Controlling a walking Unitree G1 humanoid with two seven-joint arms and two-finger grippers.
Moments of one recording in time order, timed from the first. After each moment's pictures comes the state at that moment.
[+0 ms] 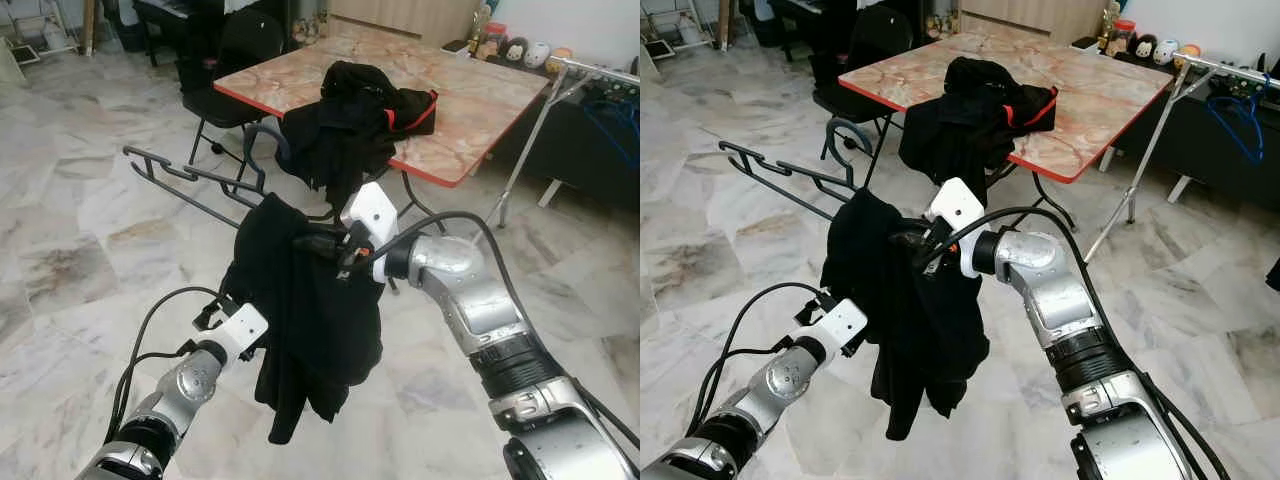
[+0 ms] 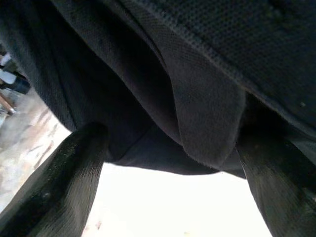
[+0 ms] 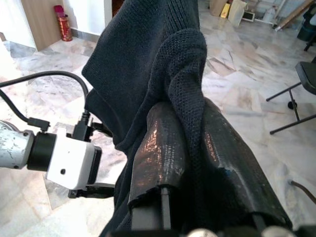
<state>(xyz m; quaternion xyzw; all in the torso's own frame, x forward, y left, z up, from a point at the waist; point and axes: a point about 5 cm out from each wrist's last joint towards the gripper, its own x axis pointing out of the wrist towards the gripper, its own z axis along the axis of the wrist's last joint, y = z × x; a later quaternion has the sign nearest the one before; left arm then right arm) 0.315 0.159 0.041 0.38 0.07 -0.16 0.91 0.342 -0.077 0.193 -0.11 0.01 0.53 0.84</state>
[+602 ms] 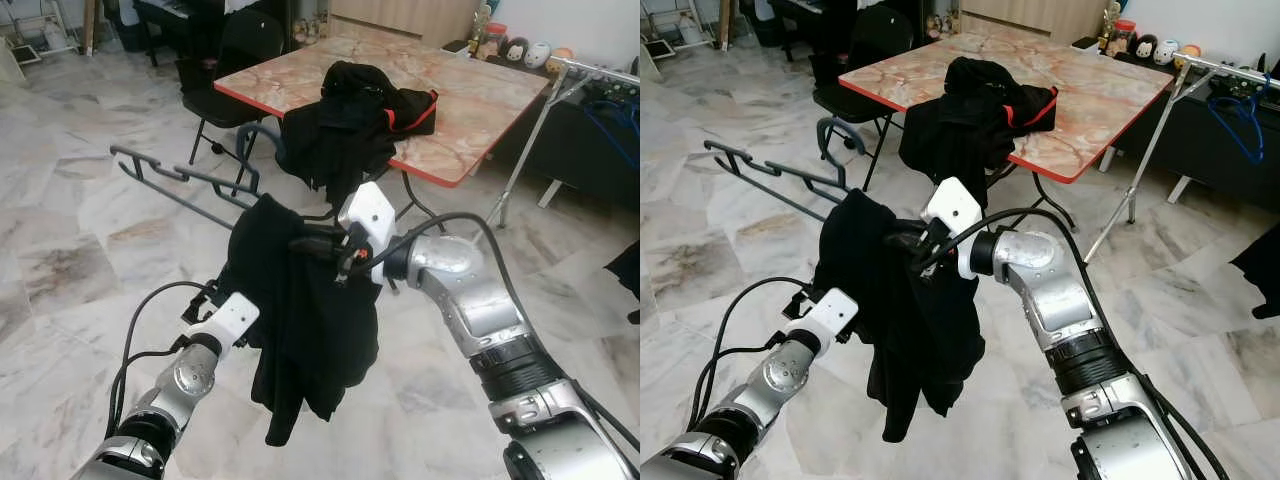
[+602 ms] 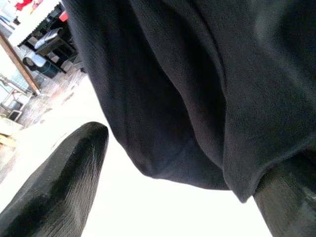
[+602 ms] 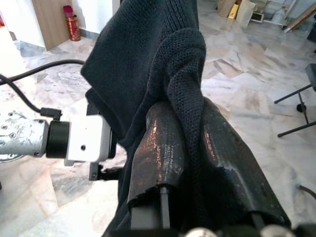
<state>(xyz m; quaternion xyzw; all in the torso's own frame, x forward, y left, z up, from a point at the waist) 0.321 0.166 0.050 0.33 0.05 -0.10 0.94 0.337 -0.075 0.189 -0.11 0.01 0.54 0.83</state>
